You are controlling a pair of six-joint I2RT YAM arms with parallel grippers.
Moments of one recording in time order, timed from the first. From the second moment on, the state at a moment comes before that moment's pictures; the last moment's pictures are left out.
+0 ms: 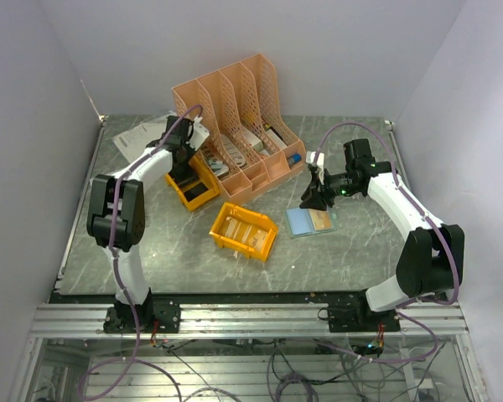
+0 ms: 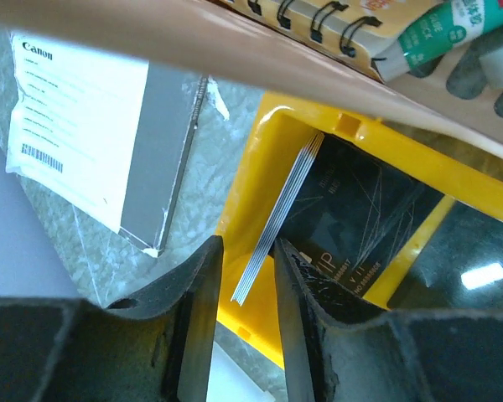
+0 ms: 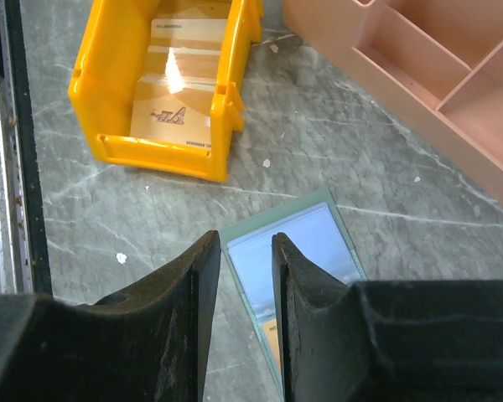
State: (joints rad) left arm -0.23 1.92 1.41 -0.34 -0.22 0.54; right arm 0.16 1.51 1.15 -0.77 -0.95 -0.94
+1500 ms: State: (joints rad) left arm -0.22 2.02 1.48 -0.43 -0.09 0.51; right arm 0.16 1.52 1.15 -0.80 -0.97 -0.97
